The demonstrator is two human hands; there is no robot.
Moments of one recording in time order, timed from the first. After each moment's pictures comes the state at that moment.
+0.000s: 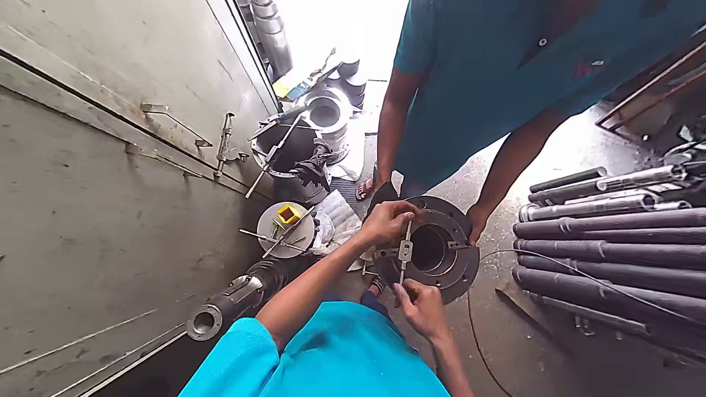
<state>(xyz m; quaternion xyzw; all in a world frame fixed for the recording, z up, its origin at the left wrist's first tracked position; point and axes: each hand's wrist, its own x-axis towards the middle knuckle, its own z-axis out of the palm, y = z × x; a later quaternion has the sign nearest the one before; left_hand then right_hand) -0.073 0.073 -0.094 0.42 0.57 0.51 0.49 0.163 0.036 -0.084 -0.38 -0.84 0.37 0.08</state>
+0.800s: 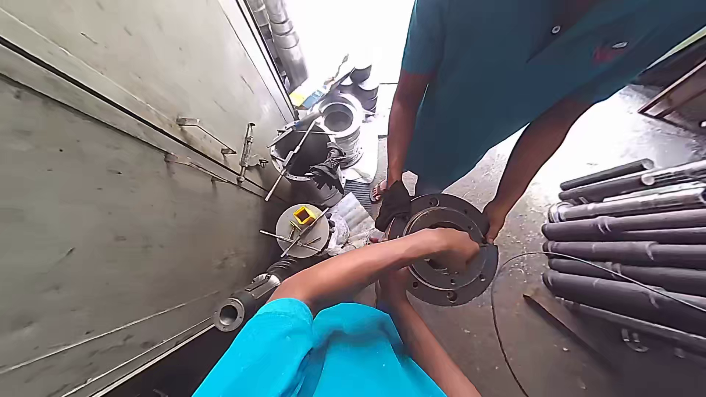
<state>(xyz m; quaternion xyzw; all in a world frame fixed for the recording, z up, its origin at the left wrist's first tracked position) 0.006 0.132 -0.023 0.76 0.46 -0.02 0.46 0.057 -0.010 -0.118 -0.52 -0.48 0.67 0.23</state>
